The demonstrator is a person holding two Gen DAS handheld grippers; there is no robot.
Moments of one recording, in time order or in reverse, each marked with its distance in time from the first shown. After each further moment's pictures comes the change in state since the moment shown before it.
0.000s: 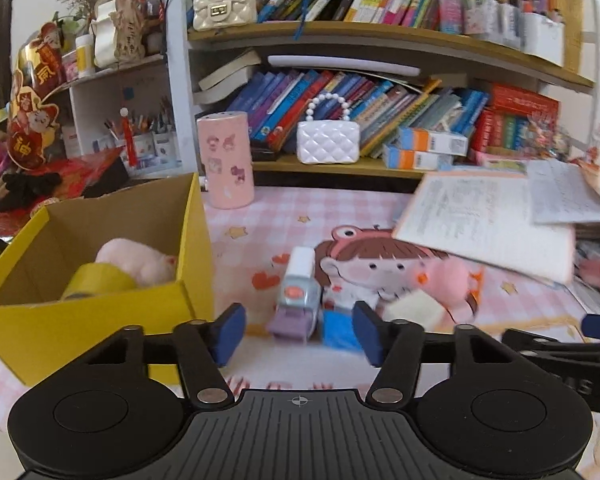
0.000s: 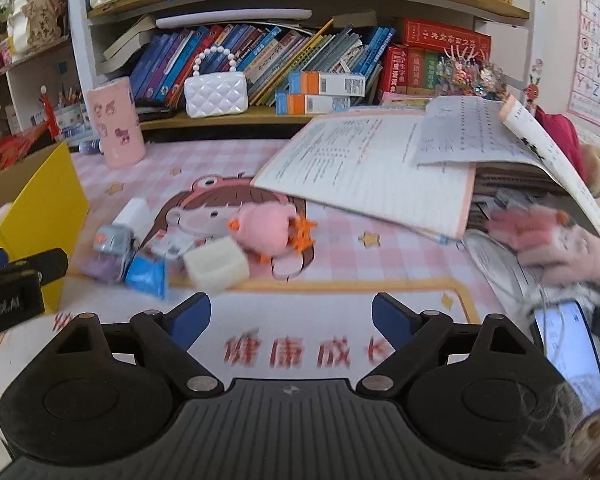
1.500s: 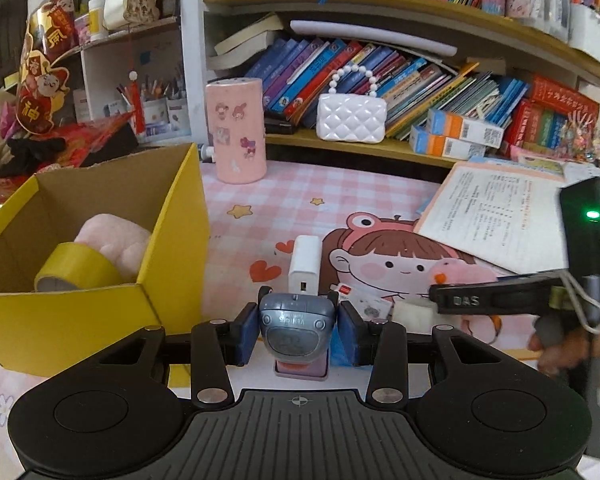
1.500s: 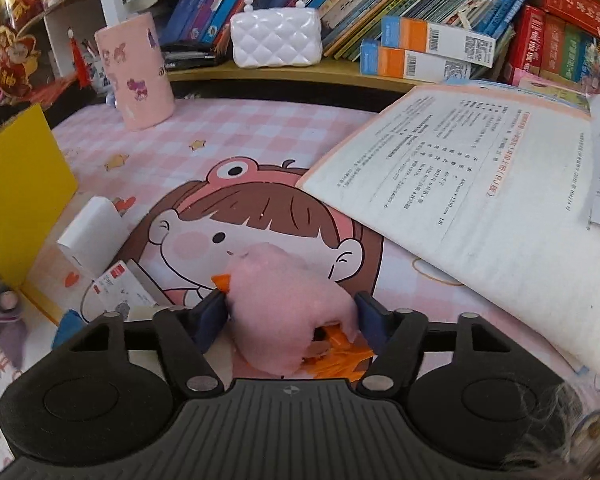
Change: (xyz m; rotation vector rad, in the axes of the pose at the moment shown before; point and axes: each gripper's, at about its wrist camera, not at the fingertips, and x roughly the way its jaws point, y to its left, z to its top) left arm 0.037 -0.006 0.012 -0.077 0.075 0.041; right arm 0.178 -0.003 0.061 -0.168 0.150 0.250
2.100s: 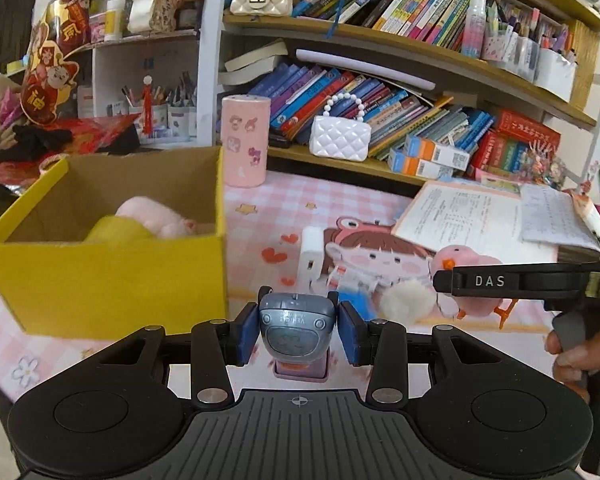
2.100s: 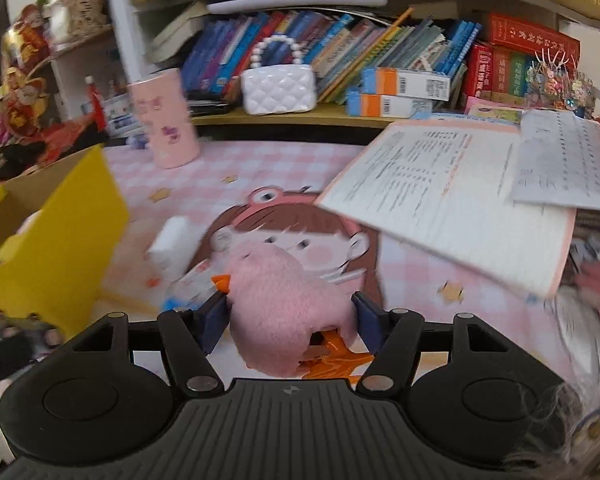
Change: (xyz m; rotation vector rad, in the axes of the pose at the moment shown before) left arm -0.069 0.051 -0.039 -0.046 -0.055 -0.115; right arm -0.116 0.057 -0.033 0.088 -0.106 -0.047
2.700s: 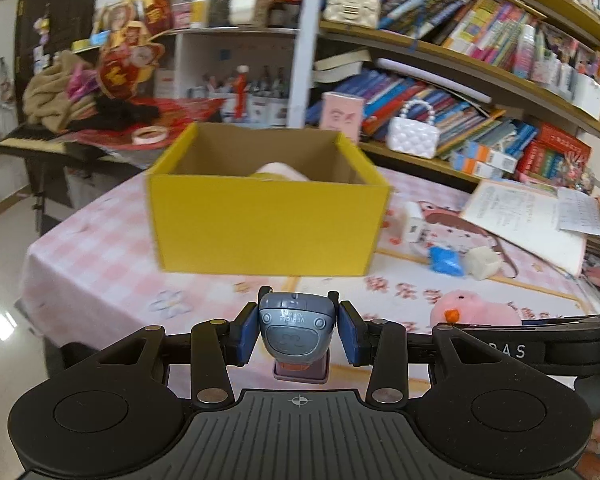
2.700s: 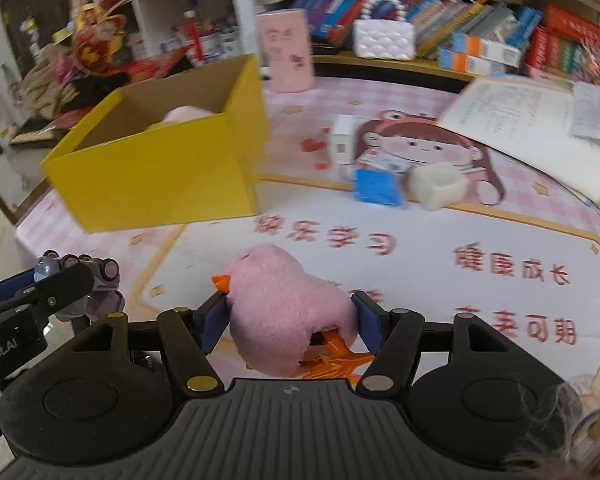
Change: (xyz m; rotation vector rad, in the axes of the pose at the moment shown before) left arm -0.088 0.112 -0.049 -0.074 -0.001 0.107; right arm -0.068 0.157 -0.090 -0.064 0.110 0.085
